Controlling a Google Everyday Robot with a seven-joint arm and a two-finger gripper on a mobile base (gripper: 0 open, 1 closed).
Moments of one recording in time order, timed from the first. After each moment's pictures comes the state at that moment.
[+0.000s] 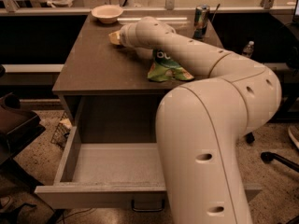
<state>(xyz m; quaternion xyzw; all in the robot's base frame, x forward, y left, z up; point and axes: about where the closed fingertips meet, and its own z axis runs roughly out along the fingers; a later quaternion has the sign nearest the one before) 0.903 0.108 0.830 -0.26 0.79 0.19 0.52</state>
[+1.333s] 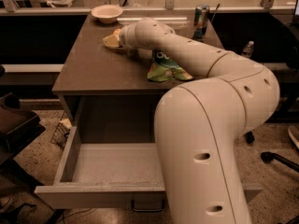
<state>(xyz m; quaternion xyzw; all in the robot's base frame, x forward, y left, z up) 0.903 0.108 0.830 -0.26 0.79 0.19 0.52</state>
